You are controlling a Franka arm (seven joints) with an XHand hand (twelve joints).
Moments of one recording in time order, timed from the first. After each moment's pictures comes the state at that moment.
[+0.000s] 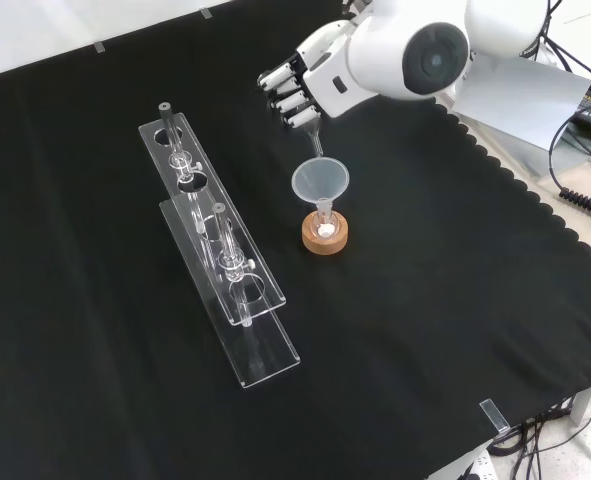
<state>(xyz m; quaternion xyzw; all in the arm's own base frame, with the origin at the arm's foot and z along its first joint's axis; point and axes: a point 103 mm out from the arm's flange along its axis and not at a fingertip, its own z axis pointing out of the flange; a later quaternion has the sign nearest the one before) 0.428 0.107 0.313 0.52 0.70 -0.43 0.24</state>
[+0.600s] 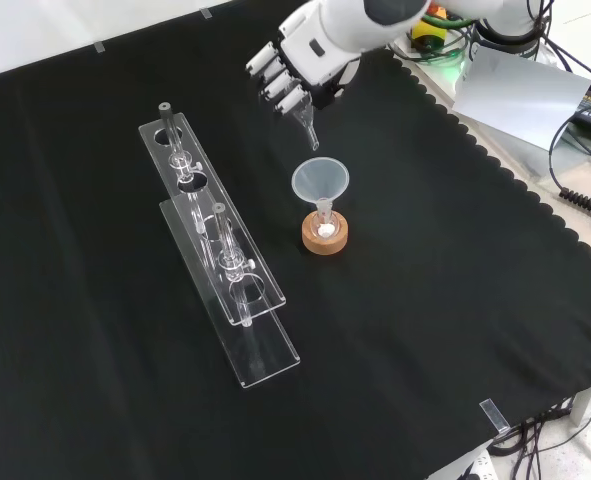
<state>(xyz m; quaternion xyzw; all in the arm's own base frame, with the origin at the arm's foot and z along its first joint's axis) 0.434 0.085 0.324 0.55 0.73 -0.37 0.19</state>
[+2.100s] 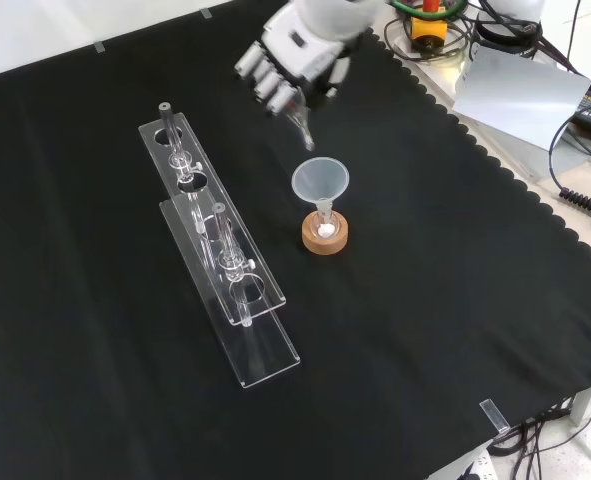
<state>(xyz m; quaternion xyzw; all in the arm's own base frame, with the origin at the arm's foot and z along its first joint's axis) 0.445 0.055 0.311 0.56 0.74 -0.34 0.14</state>
